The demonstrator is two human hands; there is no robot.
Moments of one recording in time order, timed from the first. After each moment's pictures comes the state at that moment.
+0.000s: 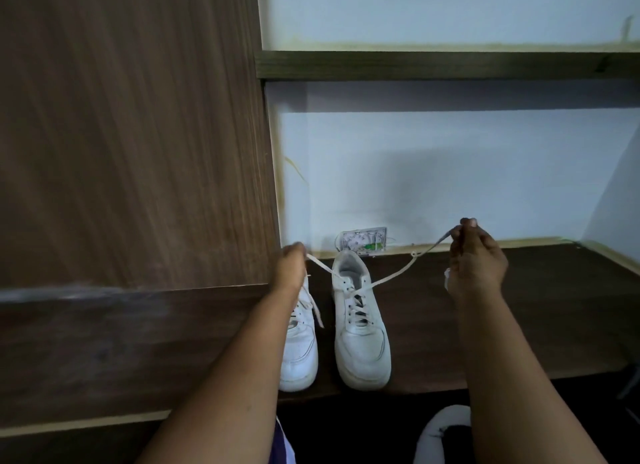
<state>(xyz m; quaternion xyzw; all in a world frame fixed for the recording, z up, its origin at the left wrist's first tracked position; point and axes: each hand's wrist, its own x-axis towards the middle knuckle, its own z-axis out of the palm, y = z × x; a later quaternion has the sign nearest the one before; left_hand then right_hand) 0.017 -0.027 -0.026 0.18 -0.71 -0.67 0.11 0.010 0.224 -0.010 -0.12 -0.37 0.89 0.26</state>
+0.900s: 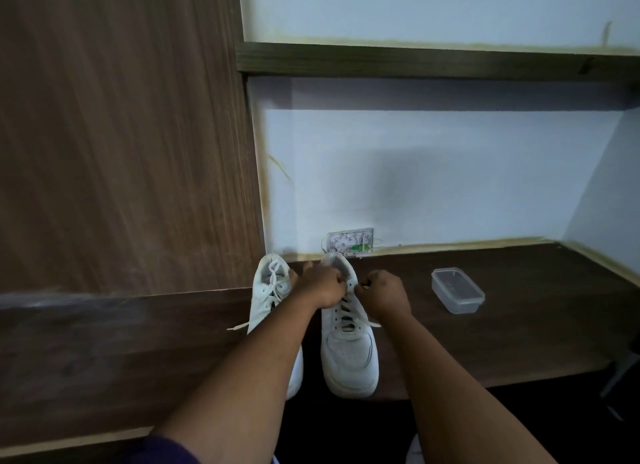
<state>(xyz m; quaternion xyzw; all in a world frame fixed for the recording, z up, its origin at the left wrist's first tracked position) -0.027 0.019 -0.063 -0.05 -0.99 -0.14 -0.07 -0.004 0.156 -0.075 -0.02 -0.94 0.33 0.08</state>
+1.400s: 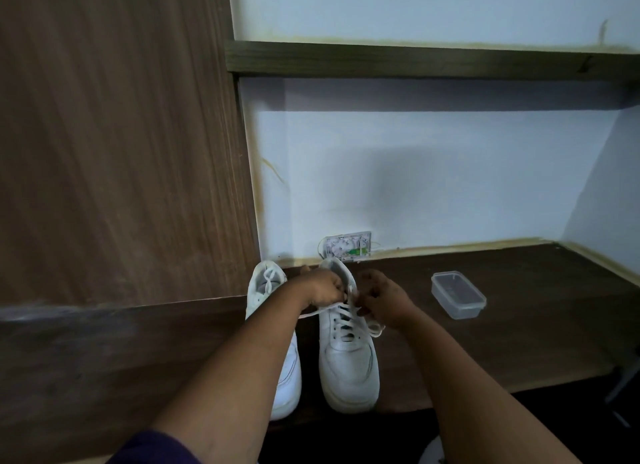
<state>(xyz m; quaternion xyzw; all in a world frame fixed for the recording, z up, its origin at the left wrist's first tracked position) -0.037 0.016 -0.042 -0.11 -0.97 -0.15 -0.15 -0.019 0.176 -0.081 0.05 -0.88 0.48 -0.02</state>
